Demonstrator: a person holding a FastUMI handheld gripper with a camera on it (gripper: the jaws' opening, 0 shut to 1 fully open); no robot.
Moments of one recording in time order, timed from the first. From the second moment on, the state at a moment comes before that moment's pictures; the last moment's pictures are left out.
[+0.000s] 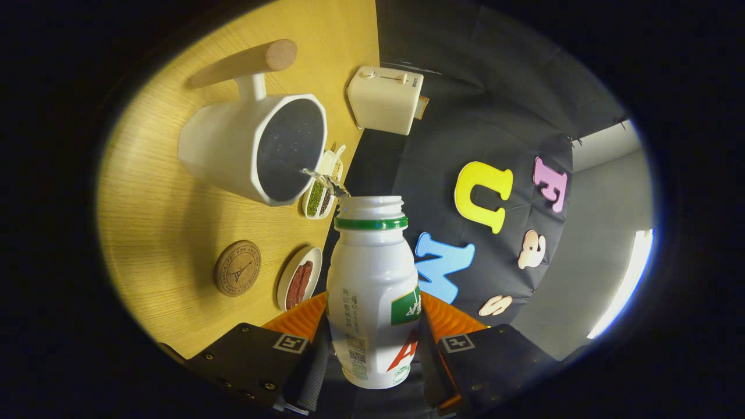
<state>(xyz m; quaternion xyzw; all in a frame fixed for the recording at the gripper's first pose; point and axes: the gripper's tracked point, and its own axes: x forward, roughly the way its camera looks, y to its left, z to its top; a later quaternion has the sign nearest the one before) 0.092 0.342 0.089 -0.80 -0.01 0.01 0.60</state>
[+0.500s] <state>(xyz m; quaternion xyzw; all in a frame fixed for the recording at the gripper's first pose) 0.093 0.344 0.090 -0.81 -0.02 0.01 0.58</state>
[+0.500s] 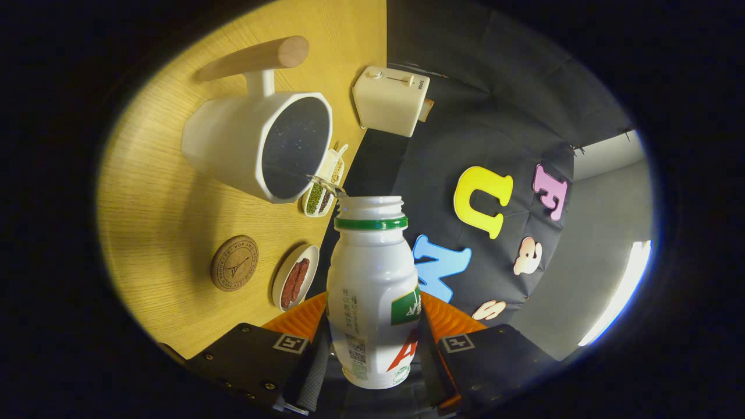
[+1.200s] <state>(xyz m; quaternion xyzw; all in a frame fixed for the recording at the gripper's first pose) 0.093 0.357 0.087 -0.84 -0.03 0.00 0.54</state>
